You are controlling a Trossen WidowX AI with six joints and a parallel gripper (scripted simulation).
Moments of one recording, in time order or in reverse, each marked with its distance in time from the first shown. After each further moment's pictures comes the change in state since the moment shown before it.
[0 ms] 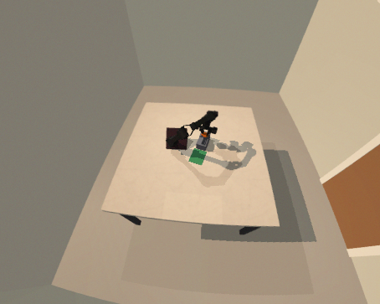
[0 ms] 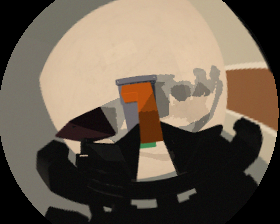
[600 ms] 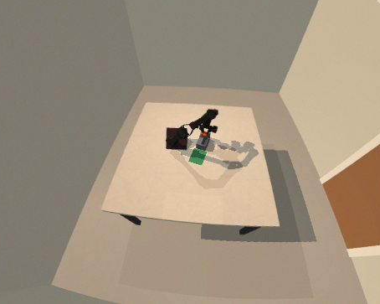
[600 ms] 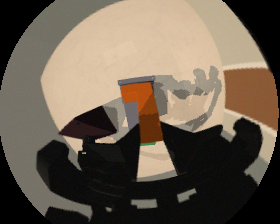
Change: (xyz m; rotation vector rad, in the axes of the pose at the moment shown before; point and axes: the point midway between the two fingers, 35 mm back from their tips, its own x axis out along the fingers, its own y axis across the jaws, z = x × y) arm -0.016 0.000 -0.002 0.001 -0.001 0.000
